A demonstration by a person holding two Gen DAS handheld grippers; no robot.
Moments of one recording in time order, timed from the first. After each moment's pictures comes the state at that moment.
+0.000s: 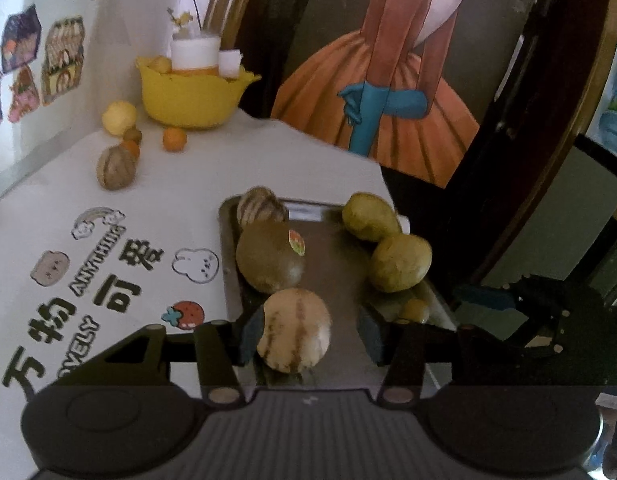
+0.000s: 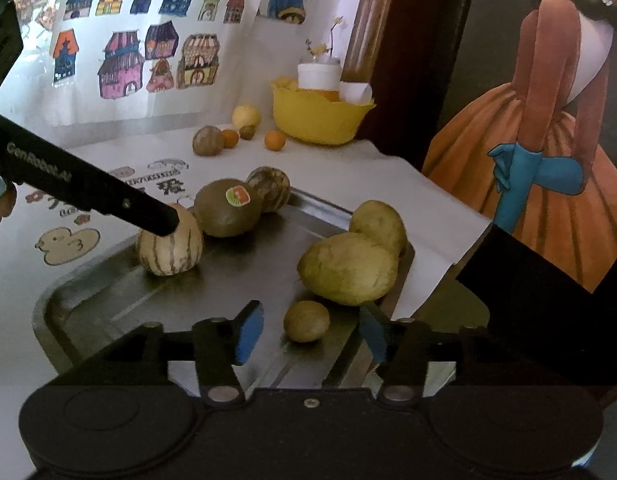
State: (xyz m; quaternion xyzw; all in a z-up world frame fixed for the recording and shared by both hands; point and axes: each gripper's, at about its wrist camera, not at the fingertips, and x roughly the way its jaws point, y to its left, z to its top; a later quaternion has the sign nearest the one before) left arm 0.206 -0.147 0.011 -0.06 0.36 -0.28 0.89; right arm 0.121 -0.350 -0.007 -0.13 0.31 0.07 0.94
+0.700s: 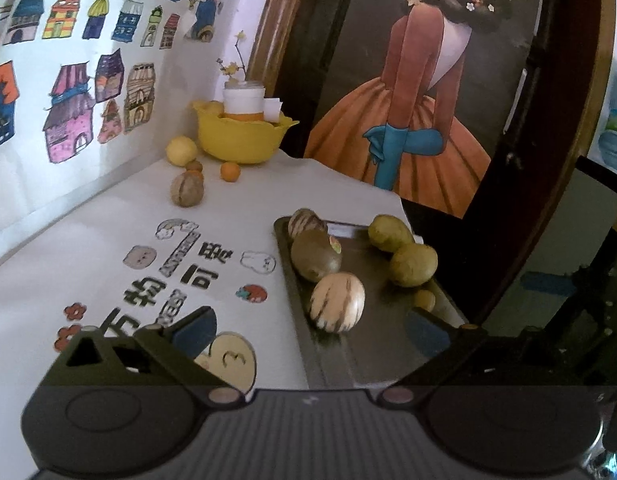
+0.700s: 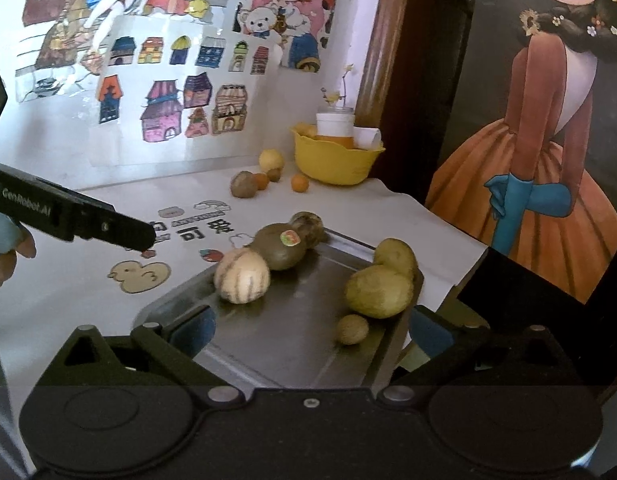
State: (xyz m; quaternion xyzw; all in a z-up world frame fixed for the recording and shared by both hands) left arm 0.131 -0.090 0.031 -0.06 0.31 -0.23 0.92; right arm 0.051 -0.315 0.038 -0.12 0.27 0.08 0.95
